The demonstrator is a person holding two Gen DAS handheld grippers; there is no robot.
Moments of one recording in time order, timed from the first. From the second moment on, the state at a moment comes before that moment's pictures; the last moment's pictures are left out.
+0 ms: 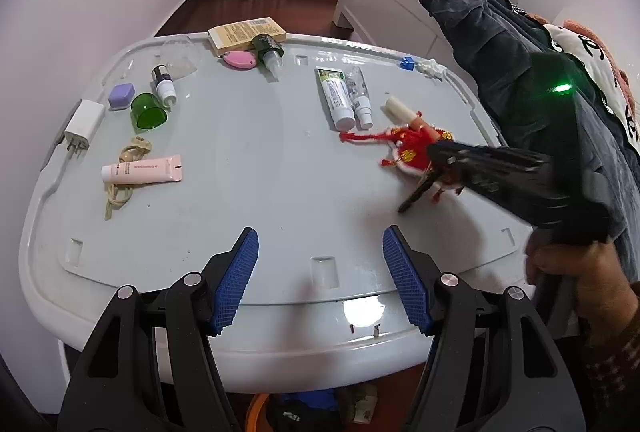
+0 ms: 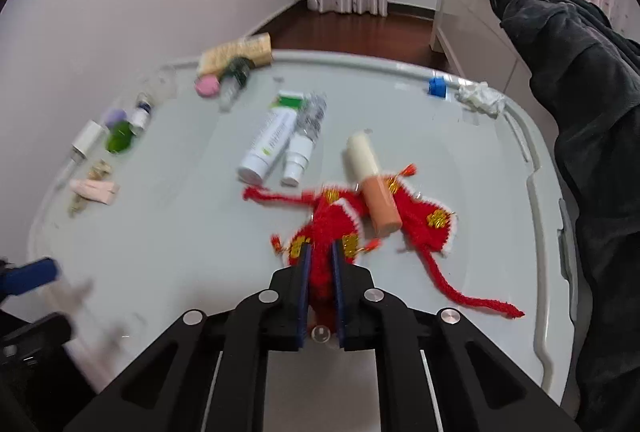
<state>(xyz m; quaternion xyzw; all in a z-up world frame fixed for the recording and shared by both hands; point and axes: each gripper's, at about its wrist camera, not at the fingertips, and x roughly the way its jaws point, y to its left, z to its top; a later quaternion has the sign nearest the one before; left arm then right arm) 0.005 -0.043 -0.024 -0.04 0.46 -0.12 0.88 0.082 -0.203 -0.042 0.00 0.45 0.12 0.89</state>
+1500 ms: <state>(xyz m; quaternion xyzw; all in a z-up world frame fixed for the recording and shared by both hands) 0.011 -0.080 -0.028 -0.03 0.47 -0.13 0.87 0.054 -0.227 -0.058 0.03 0.52 0.12 0.85</state>
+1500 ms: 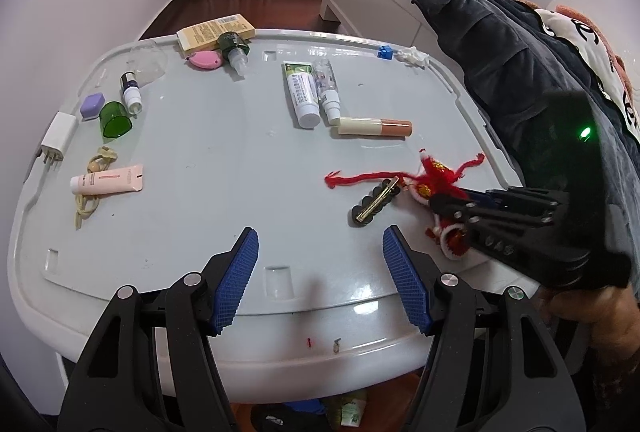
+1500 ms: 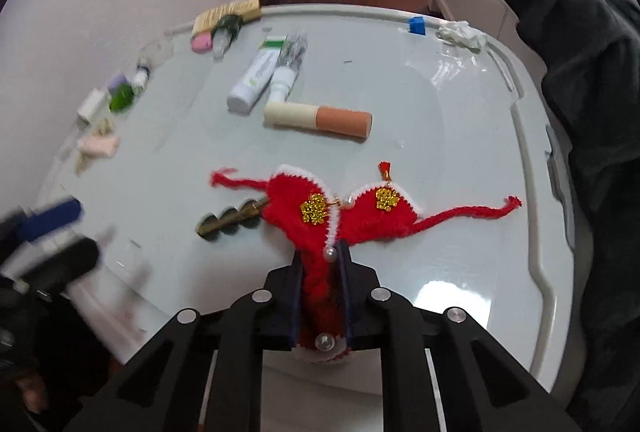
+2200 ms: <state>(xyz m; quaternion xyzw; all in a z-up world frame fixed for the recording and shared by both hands) 0.127 -0.107 -0.036 -0.04 0.47 -0.10 0.88 0.047 -0.307 0.036 0.28 0.39 0.19 0.86</state>
